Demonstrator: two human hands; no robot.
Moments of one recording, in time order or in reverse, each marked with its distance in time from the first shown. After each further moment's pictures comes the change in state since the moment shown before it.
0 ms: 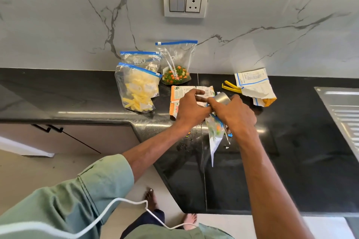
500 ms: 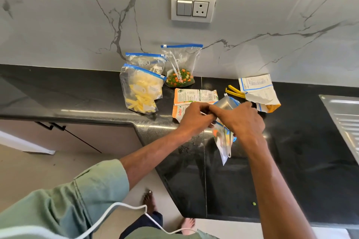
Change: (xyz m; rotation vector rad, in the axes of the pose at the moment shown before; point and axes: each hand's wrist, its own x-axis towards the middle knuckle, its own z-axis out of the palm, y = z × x) left_hand -0.009 -0.004 -0.003 -0.139 -0.209 -0.046; right_hand -0.003 -0.001 -0.010 -0.052 0.015 0.057
